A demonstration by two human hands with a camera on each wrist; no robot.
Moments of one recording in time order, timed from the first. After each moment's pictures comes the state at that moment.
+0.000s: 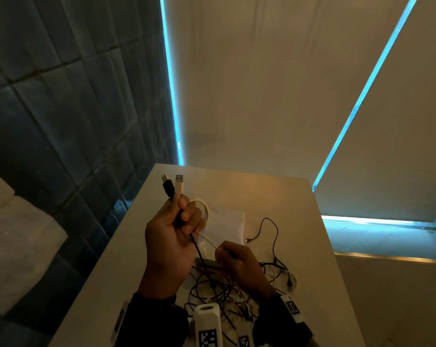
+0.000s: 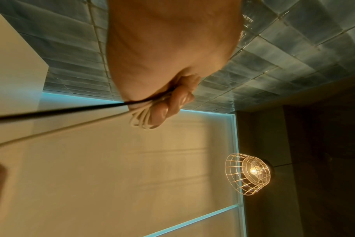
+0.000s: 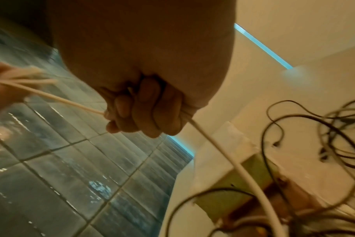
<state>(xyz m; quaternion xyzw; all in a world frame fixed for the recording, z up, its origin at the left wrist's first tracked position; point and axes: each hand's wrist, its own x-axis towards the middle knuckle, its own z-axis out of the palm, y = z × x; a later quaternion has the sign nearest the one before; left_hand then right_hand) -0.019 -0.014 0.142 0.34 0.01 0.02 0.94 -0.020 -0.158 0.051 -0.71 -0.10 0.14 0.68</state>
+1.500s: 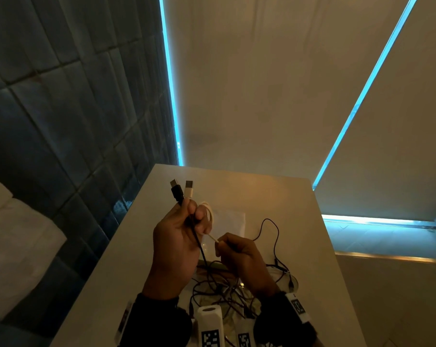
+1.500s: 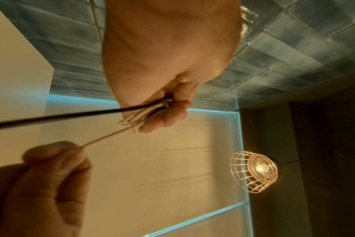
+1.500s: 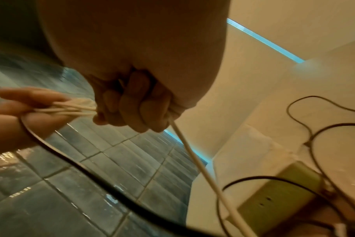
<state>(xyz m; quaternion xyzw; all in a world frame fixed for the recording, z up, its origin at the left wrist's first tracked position) -0.014 -0.020 0.140 0.38 0.03 0.00 0.92 -0.017 -0.159 0.071 -0.67 -0.11 0.13 0.72</state>
